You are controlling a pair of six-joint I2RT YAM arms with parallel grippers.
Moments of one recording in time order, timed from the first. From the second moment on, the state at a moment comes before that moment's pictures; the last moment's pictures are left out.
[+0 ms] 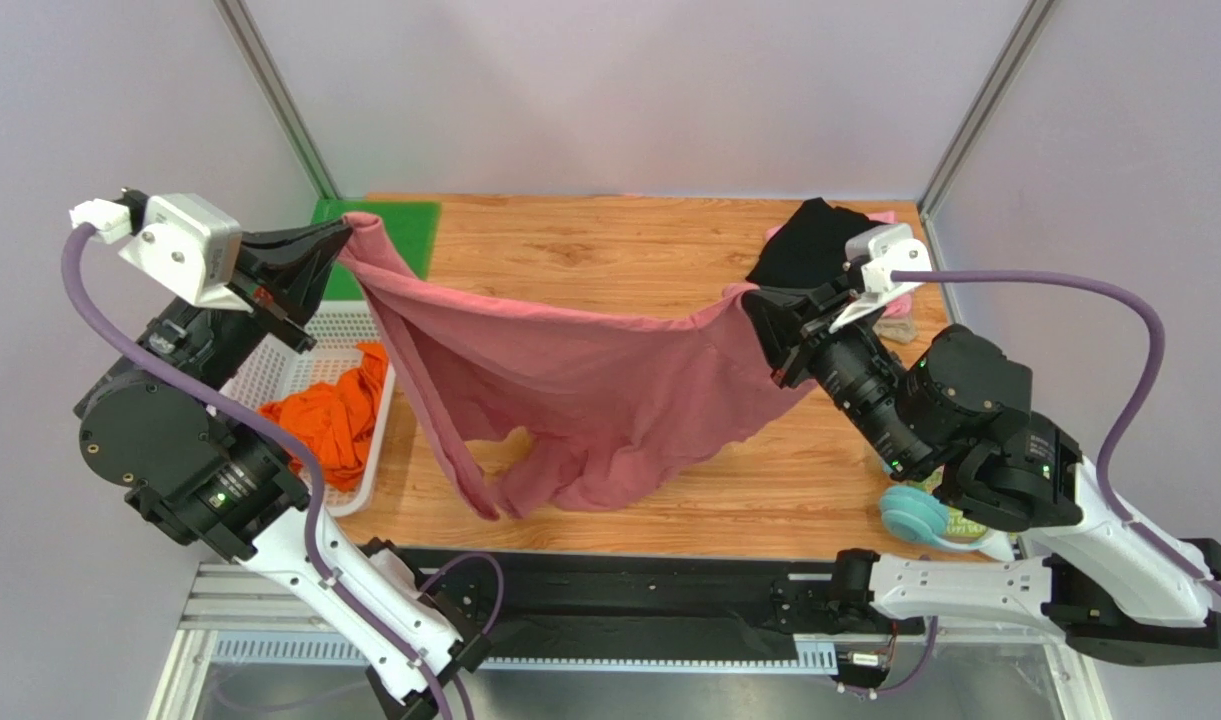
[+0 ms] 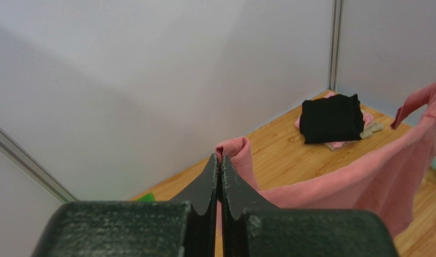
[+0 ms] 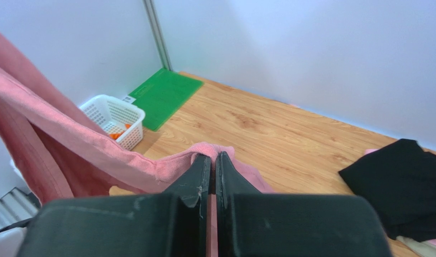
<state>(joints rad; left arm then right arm) 0.86 0.84 1.64 0.13 1.33 -0.68 1.22 0.90 1.46 -0.50 0.65 0.07</state>
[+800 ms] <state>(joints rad) 0.86 0.96 1.78 -0.15 1.50 -0.64 1.22 0.81 1.72 -0.79 0.65 0.08</state>
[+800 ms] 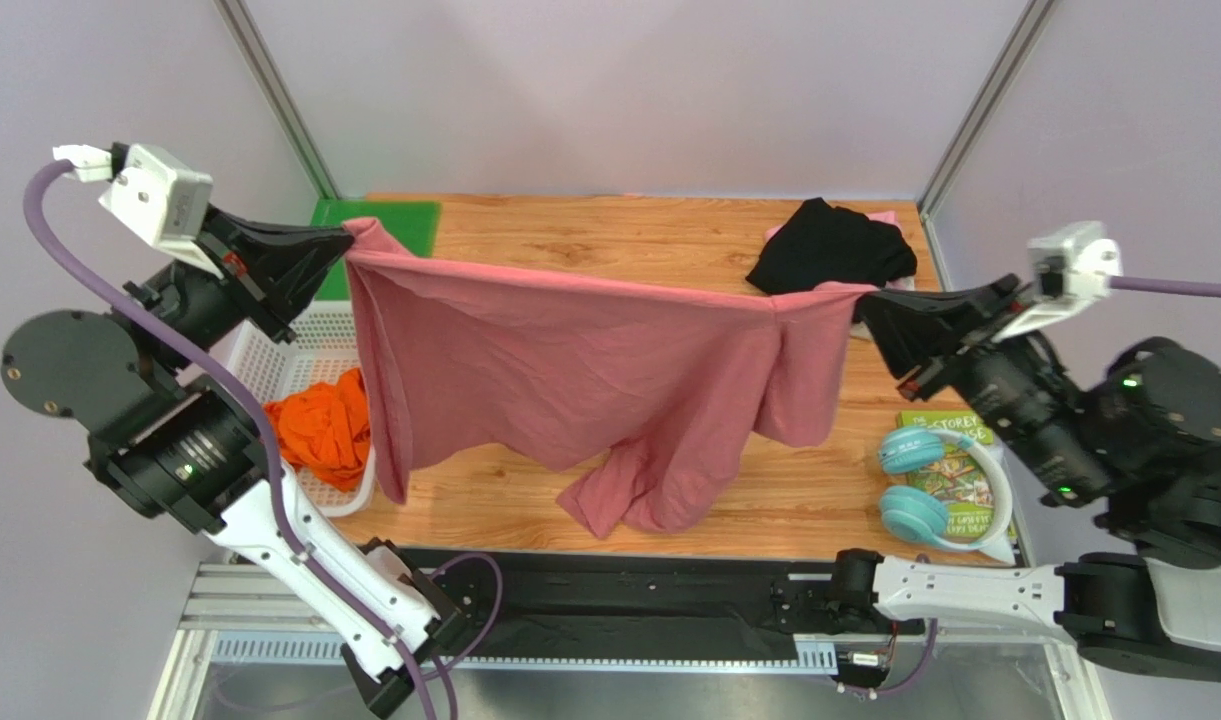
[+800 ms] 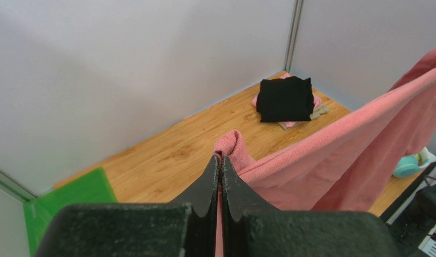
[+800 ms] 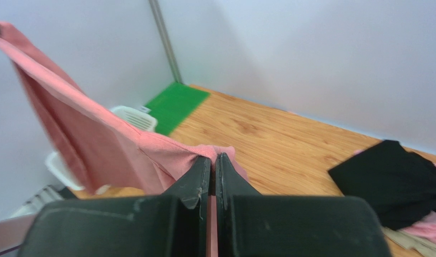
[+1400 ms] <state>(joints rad) 0.86 0.86 1.64 0.07 1.51 -0.73 0.71 0.75 1.85 -0.92 -0.02 0.19</state>
